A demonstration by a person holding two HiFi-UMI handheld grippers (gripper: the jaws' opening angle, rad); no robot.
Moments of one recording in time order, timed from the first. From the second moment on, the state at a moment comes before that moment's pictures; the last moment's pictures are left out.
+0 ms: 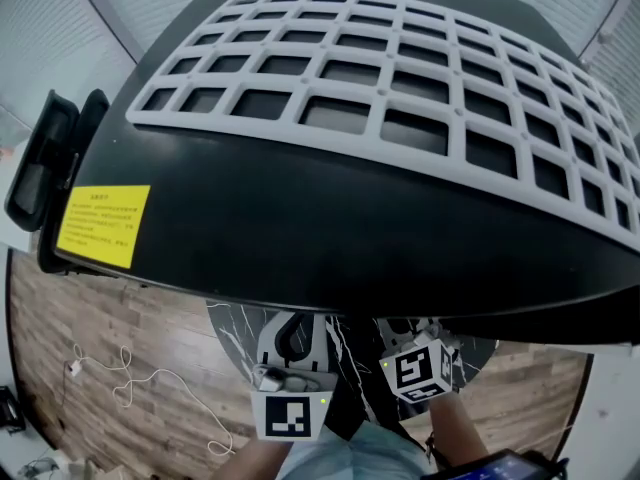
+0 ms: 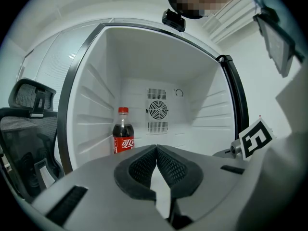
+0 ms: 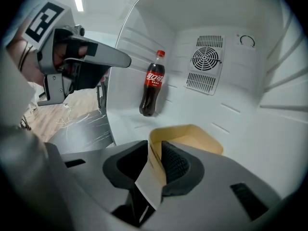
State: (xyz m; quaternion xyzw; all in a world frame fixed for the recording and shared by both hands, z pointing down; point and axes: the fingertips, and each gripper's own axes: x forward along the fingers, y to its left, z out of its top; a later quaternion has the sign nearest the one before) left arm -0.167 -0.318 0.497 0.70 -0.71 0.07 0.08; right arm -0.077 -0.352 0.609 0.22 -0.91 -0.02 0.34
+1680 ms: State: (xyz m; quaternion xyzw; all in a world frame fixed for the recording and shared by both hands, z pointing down) left arm -0.146 -0.236 0.416 0.69 -0.72 0.04 0.04; right arm -0.065 -0.278 0.527 0.21 -0.92 -0.06 0.33
